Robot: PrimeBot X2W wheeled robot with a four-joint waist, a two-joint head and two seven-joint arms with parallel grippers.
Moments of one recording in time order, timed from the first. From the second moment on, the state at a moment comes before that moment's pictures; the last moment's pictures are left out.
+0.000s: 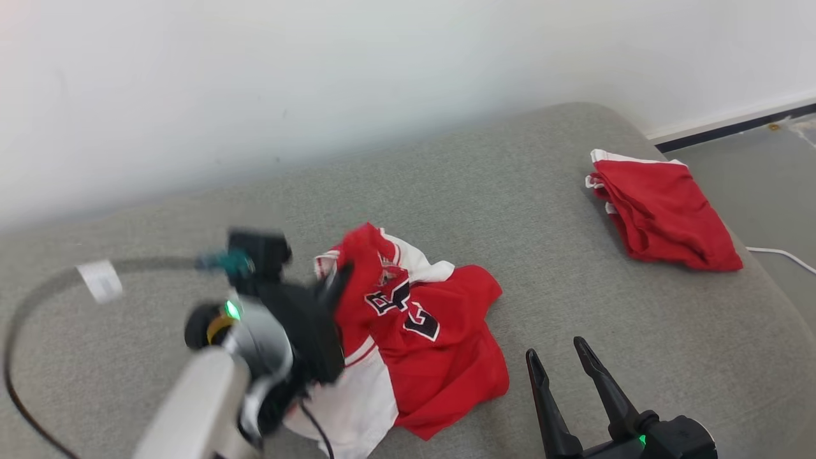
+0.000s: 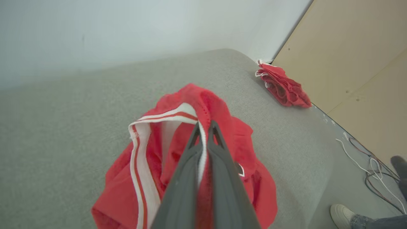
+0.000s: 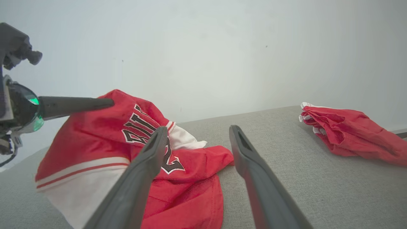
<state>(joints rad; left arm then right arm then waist) -0.54 0.19 -0.40 0.28 -0.70 -0.09 0.41 0.05 -0.05 0.24 0.04 0.19 0.13 -0.26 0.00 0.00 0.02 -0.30</state>
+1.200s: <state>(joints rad) 0.14 0.09 -0.01 0.01 -0.27 -0.05 -0.26 0.13 -0.05 0.05 0.05 0.18 0.13 -0.26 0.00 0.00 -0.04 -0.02</state>
